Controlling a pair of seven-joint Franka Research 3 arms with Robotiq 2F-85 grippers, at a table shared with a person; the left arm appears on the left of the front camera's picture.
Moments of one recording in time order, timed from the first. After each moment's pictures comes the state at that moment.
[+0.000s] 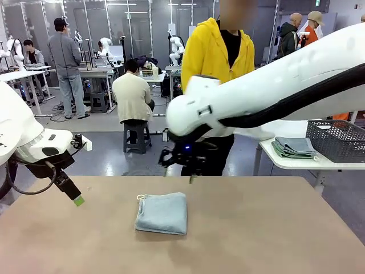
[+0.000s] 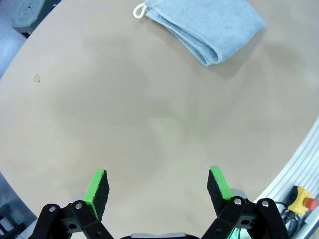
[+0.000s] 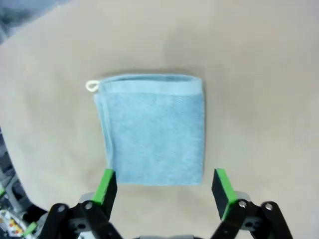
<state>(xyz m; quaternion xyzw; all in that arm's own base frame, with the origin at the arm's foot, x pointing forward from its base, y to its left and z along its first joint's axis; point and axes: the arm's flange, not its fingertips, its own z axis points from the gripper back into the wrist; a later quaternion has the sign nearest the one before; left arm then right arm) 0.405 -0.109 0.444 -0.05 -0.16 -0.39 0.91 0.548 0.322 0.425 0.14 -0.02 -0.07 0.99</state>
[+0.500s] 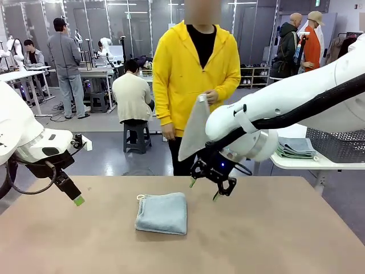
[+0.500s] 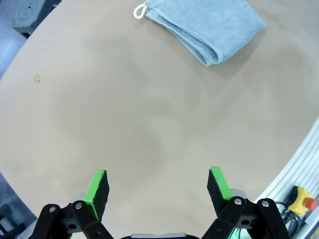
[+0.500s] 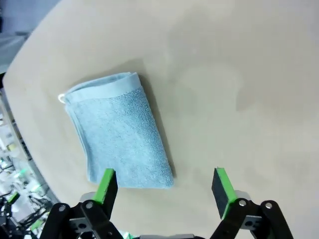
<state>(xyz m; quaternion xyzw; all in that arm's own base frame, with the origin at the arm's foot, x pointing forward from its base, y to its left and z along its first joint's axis) 0.405 -0.109 0.444 -0.05 -0.16 -0.39 0.91 0.534 0.225 0.356 0.24 0.01 -0.16 0.96</state>
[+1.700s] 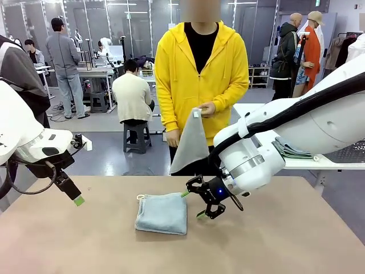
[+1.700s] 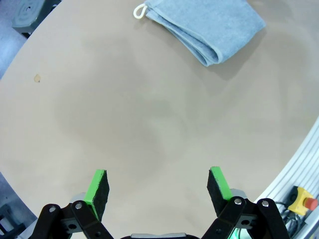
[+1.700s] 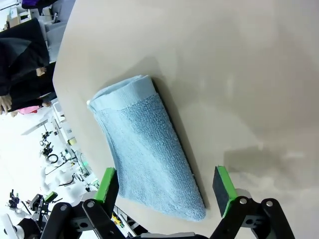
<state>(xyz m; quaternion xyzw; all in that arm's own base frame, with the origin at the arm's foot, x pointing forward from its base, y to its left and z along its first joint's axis) 0.405 -0.109 0.444 -0.05 -0.16 -0.39 0.91 0.522 0.226 0.270 0.41 0.01 -0.21 0.89</state>
